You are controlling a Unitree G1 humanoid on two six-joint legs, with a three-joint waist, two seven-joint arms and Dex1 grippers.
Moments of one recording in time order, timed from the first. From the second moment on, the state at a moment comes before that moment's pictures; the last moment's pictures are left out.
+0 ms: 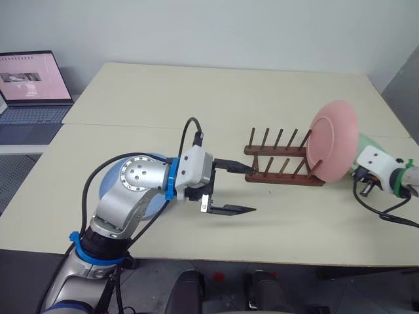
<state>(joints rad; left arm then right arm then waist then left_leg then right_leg) -0.51 0.57 -0.18 -0.36 -0.46 0.29 -1.15 -0.33 -1.06 -0.04 0.23 -0.08 0.33 0.87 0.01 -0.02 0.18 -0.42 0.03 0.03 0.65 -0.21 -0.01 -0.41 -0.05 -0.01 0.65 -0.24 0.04</state>
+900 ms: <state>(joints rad) -0.53 0.64 -0.09 -0.31 -0.50 0.36 -1.12 -0.75 -0.73 -0.54 -0.43 1.19 1.21 0.45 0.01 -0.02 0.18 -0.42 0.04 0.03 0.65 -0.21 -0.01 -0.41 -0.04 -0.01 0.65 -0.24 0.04</state>
